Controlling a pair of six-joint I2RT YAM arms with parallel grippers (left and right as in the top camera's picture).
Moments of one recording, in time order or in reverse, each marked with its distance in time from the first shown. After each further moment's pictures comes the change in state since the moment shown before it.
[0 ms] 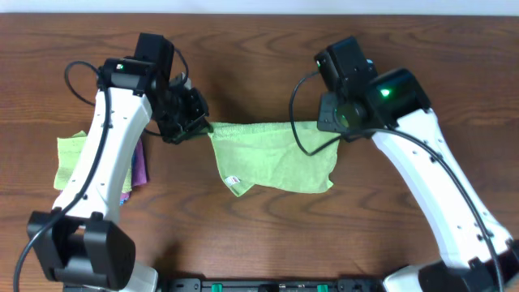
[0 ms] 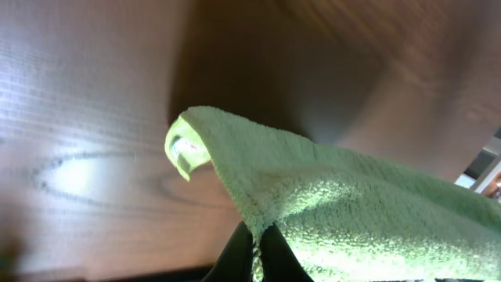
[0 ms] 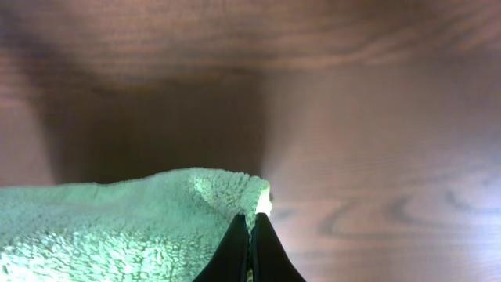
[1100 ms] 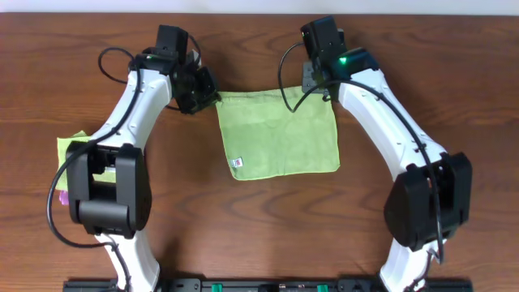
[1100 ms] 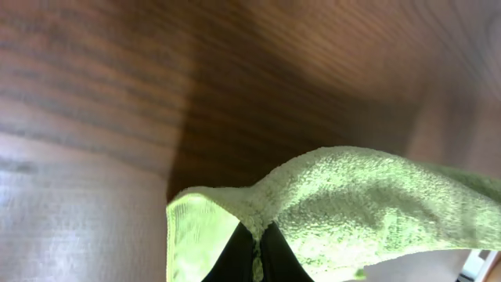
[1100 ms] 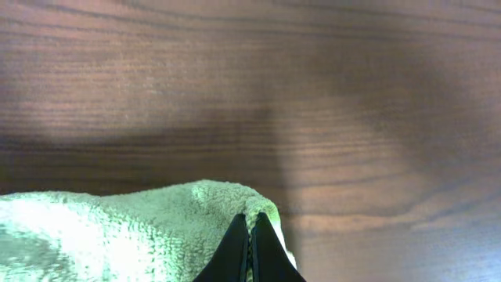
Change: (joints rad) left arm 0.011 0.299 0.001 0.504 -0.031 -0.013; right arm -0.091 0.344 0.001 0.509 0.054 -0.224
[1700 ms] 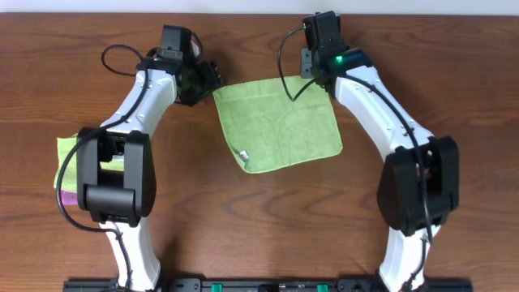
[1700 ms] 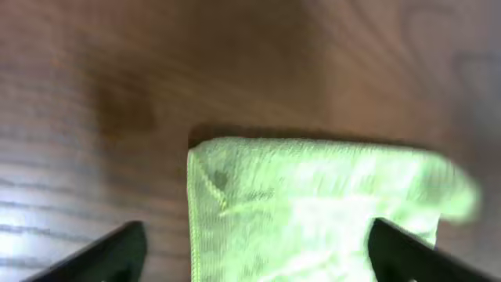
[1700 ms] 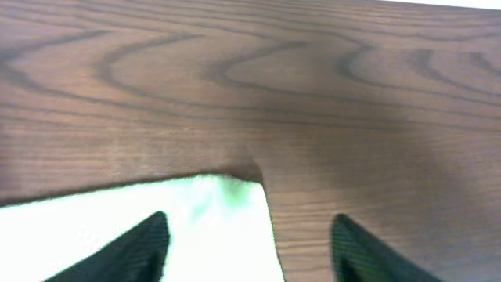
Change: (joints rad) left arm 0.000 0.080 0.000 0.223 -0.124 -0.008; right arm -0.029 0.095 0.001 0.269 0.044 -0.103
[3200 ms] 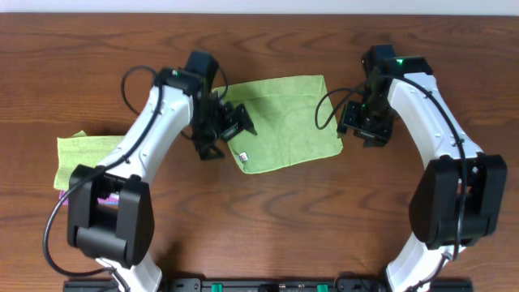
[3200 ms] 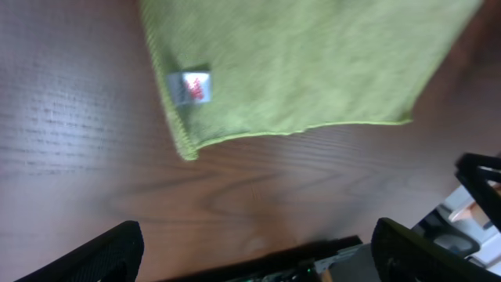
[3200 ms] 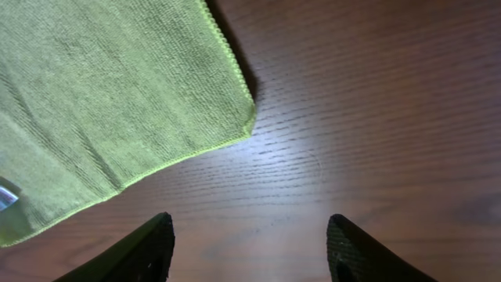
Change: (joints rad) left arm -0.161 -0.241 -0.138 -0.544 0.208 -0.128; right arm -0.236 -0.145 -0.169 -0.694 -0.477 0.179
